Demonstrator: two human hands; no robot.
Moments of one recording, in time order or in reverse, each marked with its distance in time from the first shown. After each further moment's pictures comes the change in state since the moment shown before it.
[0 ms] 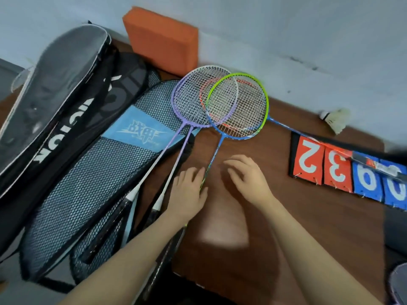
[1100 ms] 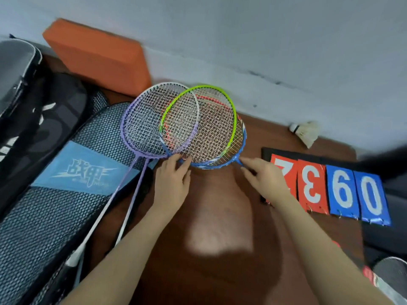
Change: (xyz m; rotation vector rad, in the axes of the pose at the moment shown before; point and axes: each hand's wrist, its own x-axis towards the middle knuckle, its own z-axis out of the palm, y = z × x) left_hand 0.127 0.028 0.022 -0.133 0.163 0.035; right_hand 0.038 0.111 -0.072 -0.228 0.018 0.207
